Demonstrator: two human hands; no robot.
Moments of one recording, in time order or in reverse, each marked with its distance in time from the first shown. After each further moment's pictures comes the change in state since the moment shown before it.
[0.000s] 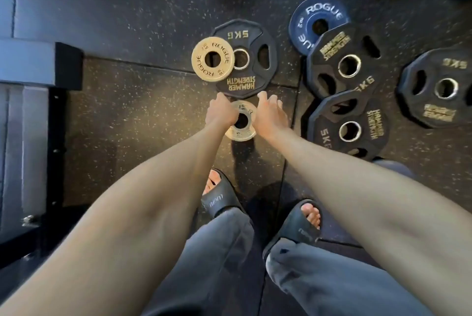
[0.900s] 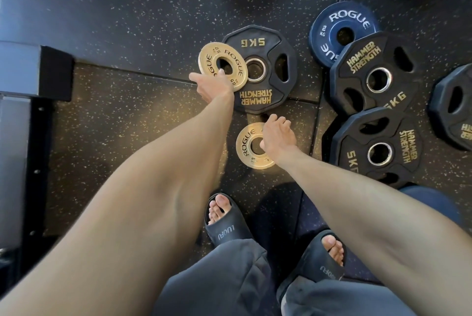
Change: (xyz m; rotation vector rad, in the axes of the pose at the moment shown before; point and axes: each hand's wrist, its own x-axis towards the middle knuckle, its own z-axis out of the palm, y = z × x) left_hand 0.090 0.031 -0.038 -0.849 0.438 -0.234; right_hand 0.060 0.009 0.077 -0.338 -0.014 -0.037
